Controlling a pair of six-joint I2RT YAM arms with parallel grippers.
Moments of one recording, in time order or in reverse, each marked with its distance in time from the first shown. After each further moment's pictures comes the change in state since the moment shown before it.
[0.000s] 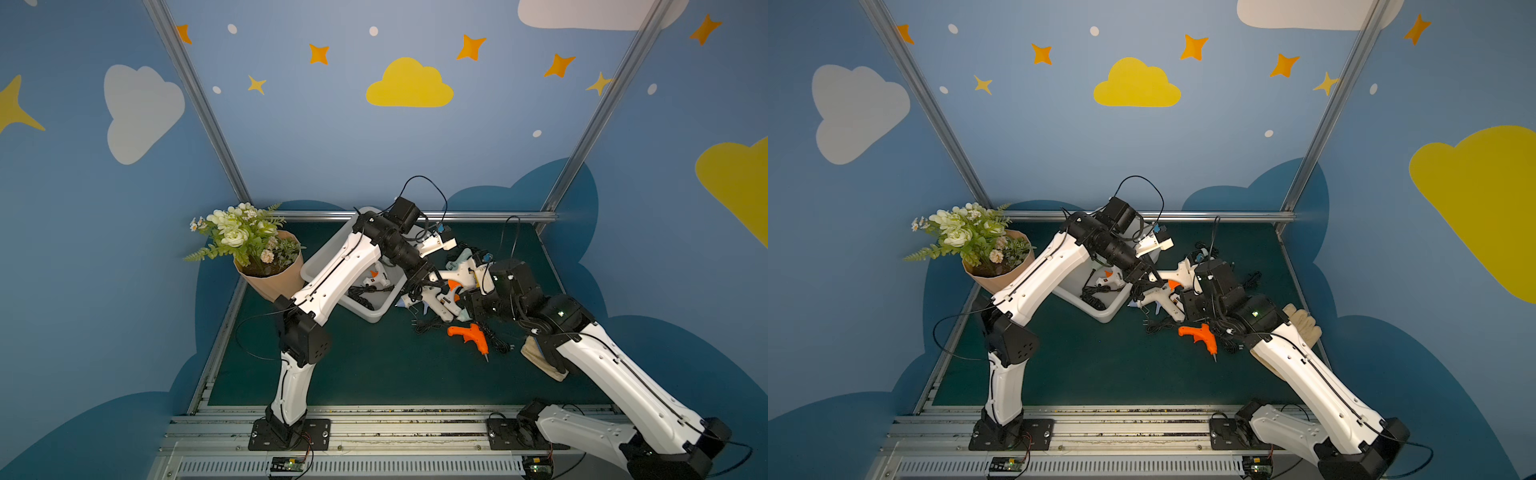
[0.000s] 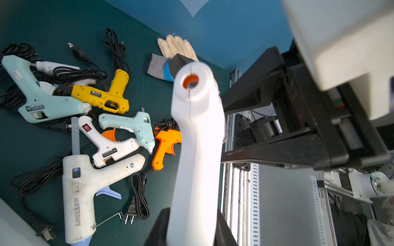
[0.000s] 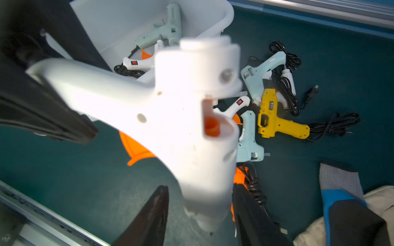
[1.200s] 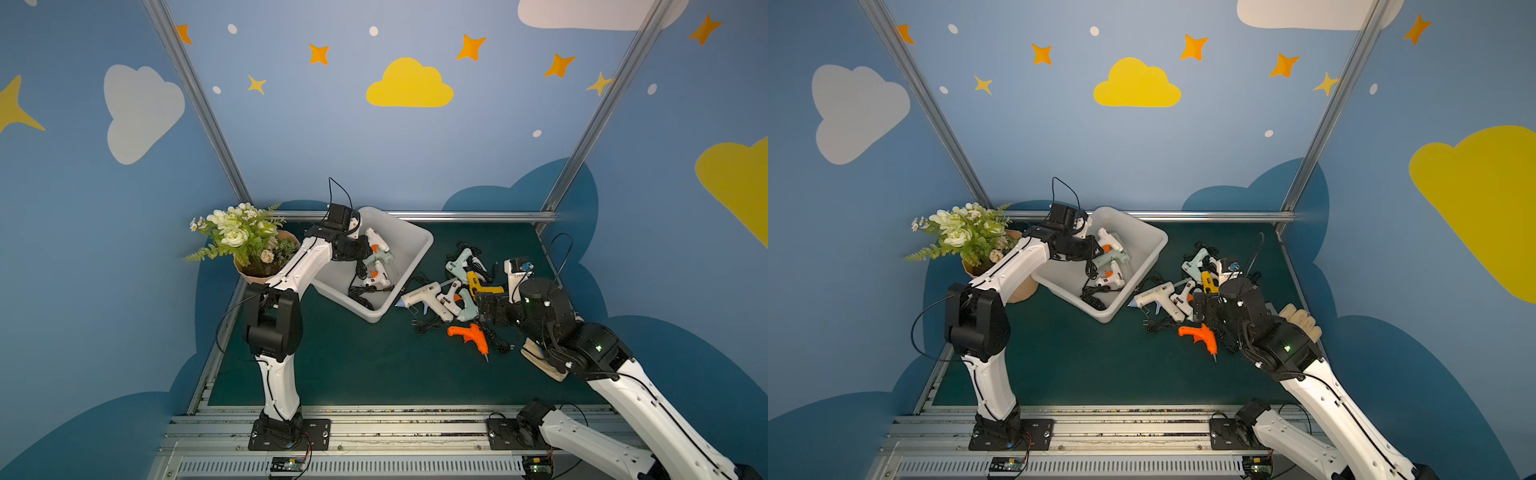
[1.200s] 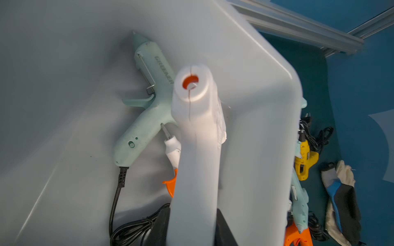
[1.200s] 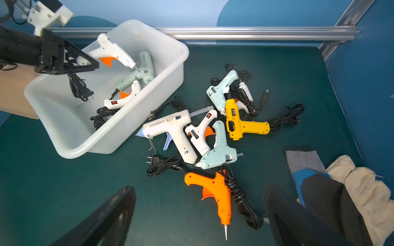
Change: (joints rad) left arm 0.384 -0.062 -0.535 0.599 -0.467 -0.626; right arm 0.005 -0.225 -0.100 0.026 0.193 0.116
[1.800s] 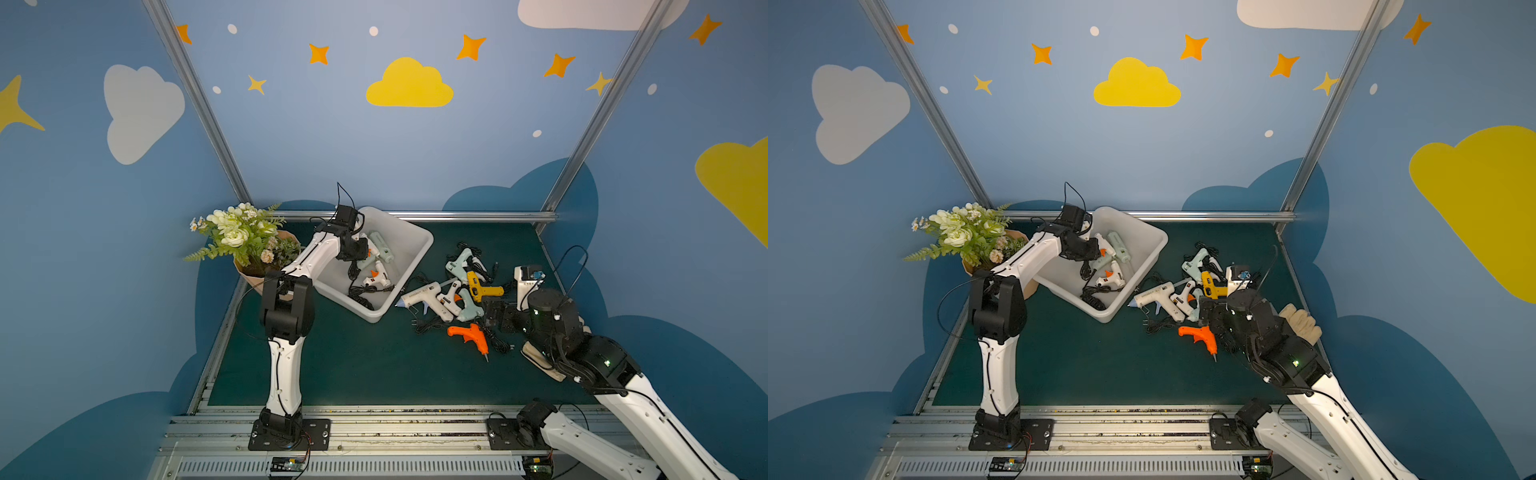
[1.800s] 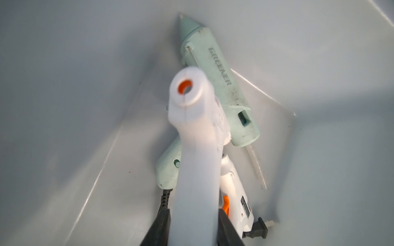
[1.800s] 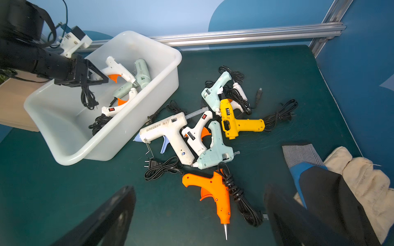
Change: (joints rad) left arm 0.002 0.190 0.166 -0.094 -0.166 0.069; right arm 0.000 -0.093 -0.071 0.026 0.029 0.040
